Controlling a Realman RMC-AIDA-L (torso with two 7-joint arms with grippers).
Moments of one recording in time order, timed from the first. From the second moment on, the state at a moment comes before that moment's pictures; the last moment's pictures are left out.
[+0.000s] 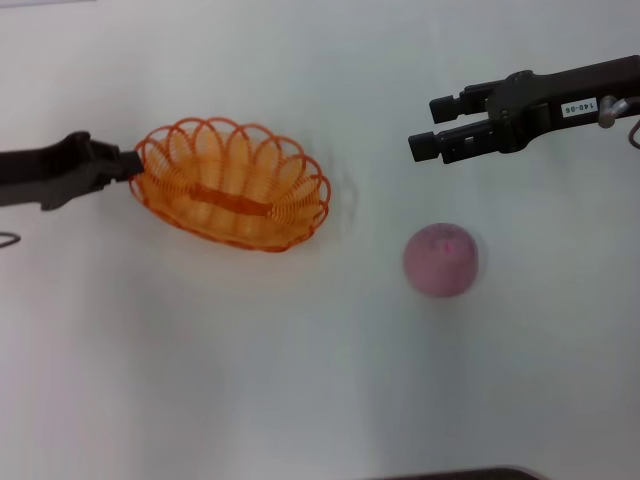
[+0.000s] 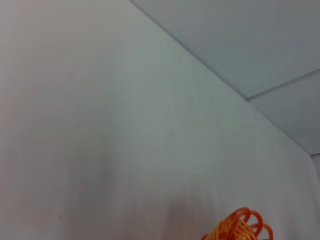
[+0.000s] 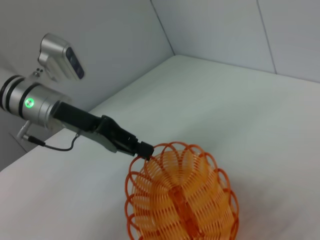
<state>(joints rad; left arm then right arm) -0.51 -2.16 0.60 0.93 2.31 1.44 -2.55 0.56 2.02 -0.84 -0.92 -2.07 -1.64 1.90</state>
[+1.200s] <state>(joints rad) -0.43 -2.11 0.42 0.93 2.29 1.65 -2.12 0.58 2.02 -0.76 -0.93 -2.07 -1.65 1.98</state>
